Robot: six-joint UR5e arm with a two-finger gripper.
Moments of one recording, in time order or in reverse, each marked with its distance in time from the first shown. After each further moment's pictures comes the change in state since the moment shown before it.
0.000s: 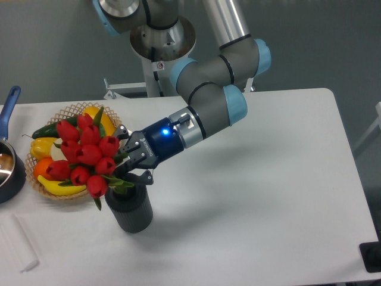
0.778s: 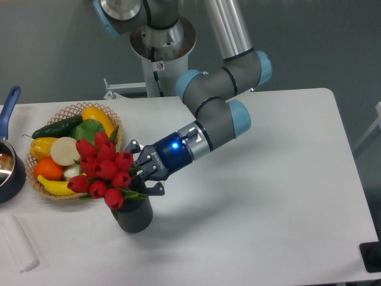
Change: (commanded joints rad) arm 0.023 -0.066 -0.060 0.000 0.012 0.180
